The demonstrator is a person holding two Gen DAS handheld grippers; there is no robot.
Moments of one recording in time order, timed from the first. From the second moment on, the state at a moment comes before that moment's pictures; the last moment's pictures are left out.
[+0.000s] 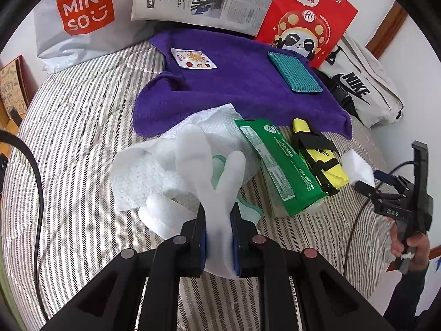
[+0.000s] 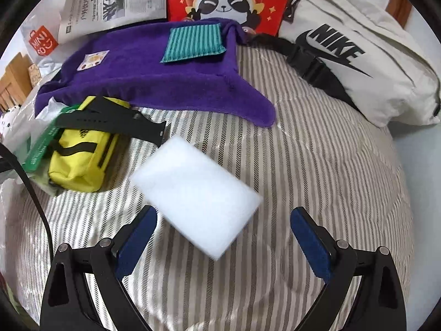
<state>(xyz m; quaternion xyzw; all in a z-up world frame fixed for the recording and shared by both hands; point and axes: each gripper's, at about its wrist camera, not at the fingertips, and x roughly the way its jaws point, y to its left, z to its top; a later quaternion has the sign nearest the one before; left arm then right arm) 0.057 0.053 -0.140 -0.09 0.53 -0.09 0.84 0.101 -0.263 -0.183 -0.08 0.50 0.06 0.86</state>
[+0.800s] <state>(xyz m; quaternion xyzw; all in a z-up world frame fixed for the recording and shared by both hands) 0.067 0.044 -0.143 -0.09 0.53 -0.11 0.84 0.107 -0.247 -0.182 0.00 0.51 0.17 0.84</state>
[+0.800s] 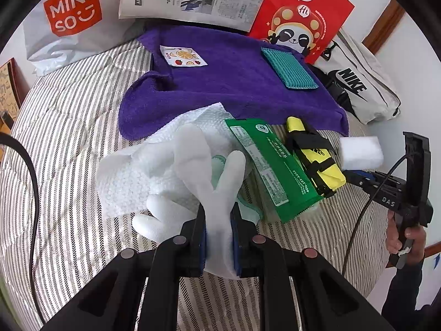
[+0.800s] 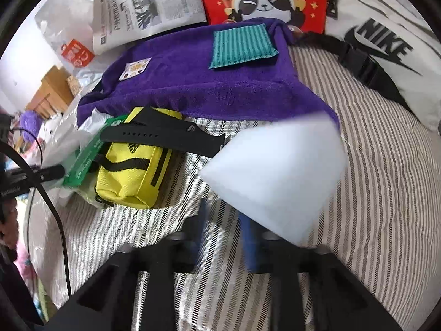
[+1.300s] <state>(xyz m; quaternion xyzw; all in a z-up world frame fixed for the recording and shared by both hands) 0.068 0.042 -0.147 -0.09 0.53 -0.11 0.83 0.096 -0.297 -0.178 0.04 0.51 0.05 0.86</state>
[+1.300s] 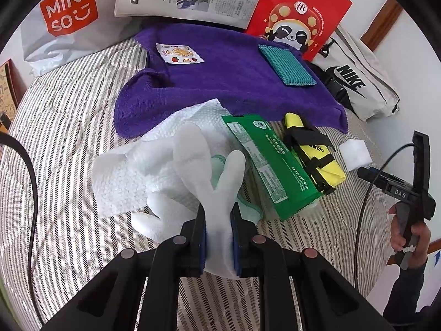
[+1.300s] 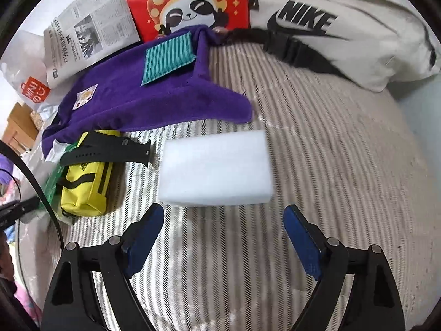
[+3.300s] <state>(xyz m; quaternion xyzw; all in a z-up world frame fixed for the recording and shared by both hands) 0.202 0.058 -0.069 -0.10 0.47 -0.14 0.86 0.252 -0.196 -0.105 -0.02 0.44 0.12 0.89</state>
